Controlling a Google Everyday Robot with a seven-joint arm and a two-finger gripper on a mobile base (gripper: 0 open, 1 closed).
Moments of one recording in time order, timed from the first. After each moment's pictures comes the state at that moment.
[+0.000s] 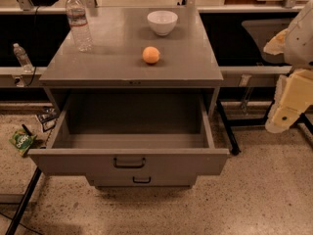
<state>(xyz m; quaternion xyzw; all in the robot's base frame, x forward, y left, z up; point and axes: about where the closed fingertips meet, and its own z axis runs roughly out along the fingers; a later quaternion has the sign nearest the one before) 0.438 -0.217 0.977 -0.60 0.78 -0.03 0.16</state>
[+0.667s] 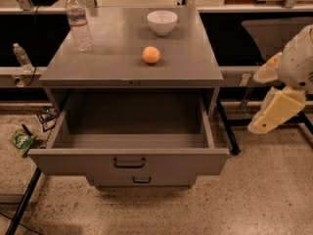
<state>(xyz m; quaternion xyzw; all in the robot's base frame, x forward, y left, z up) 0.441 -0.210 0.943 -0.58 0.79 0.01 0.20</state>
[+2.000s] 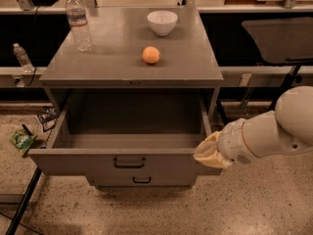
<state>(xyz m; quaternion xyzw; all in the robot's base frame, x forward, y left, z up) 0.433 -0.121 0.763 -0.58 0.75 0.15 0.29</state>
